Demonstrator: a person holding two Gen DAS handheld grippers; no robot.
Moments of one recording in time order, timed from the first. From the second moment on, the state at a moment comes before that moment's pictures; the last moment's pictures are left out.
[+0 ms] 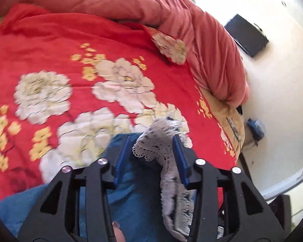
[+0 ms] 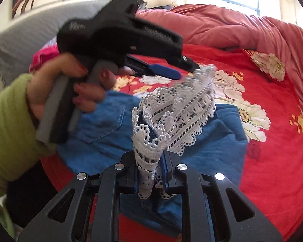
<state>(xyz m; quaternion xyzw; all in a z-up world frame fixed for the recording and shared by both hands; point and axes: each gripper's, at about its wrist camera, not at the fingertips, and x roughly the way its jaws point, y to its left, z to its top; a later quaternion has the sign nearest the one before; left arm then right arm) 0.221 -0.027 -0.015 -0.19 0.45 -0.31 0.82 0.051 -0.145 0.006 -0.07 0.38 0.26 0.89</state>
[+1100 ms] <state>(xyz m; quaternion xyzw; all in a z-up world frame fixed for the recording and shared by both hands) 0.207 0.014 -0.061 -0.22 0.48 -0.25 0.81 0.026 -0.151 -0.007 -0.07 0.40 0.29 0.86</state>
